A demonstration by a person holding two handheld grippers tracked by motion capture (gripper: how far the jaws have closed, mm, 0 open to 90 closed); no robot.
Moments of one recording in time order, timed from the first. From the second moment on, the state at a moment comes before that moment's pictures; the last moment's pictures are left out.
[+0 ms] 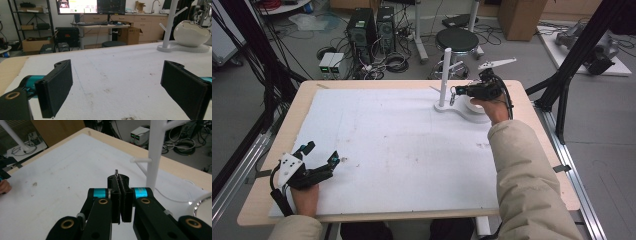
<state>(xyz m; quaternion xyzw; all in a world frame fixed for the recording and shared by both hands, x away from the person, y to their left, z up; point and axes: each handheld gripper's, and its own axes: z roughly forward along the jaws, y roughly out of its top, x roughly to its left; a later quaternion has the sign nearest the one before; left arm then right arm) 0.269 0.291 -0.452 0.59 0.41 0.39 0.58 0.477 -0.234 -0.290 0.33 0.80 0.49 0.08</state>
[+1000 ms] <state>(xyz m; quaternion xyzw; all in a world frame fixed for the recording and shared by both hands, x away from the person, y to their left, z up) 0.268 0.291 -0.453 0.58 0.40 0.39 0.58 0.509 -0.209 -0.303 0.36 0.79 0.49 0.08</state>
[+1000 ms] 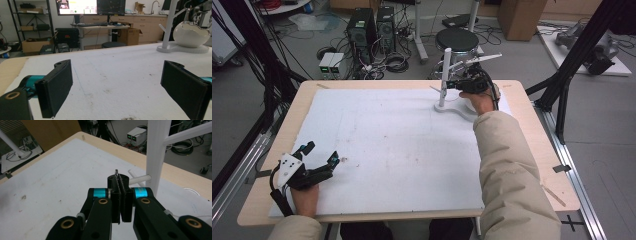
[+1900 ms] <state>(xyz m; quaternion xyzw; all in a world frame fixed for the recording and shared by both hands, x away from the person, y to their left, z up) 0.269 0.291 -0.452 0.58 0.41 0.39 0.58 0.525 -0.212 -0.317 0.37 0.79 0.48 0.10</state>
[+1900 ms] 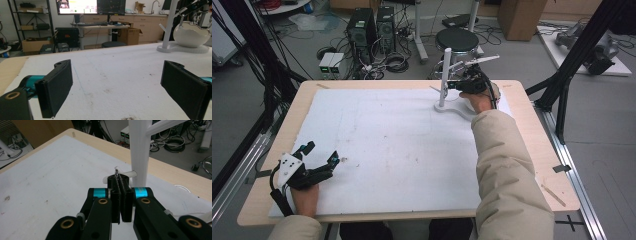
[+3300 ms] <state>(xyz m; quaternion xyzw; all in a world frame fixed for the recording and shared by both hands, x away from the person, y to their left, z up) 0.268 0.290 -0.453 0.58 0.40 0.40 0.58 0.441 -0.257 -0.271 0.29 0.77 0.56 0.11</state>
